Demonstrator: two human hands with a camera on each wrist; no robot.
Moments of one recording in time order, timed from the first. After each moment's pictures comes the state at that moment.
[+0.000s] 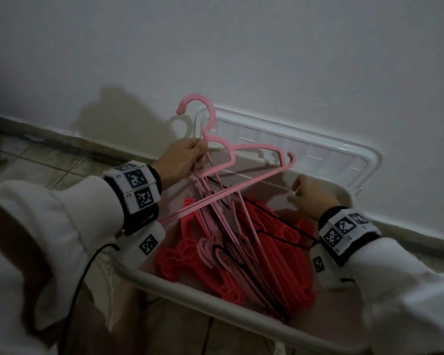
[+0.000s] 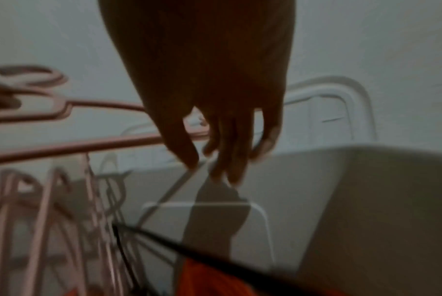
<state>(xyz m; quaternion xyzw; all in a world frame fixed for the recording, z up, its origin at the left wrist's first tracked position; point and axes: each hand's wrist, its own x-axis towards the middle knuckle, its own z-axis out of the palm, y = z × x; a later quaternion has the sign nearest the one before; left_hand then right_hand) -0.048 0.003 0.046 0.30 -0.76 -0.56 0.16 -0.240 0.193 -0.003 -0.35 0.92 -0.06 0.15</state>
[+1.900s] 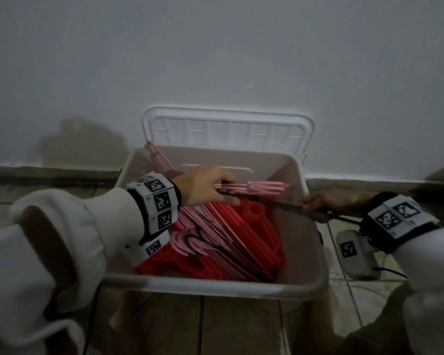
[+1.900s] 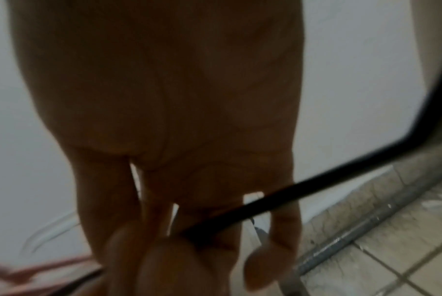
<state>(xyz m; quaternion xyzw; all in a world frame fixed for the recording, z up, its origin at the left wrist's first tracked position) -0.087 0.095 0.051 0.00 -0.95 -0.29 -0.10 -0.243 0.324 0.033 -0.20 0.79 -0.21 0.53</state>
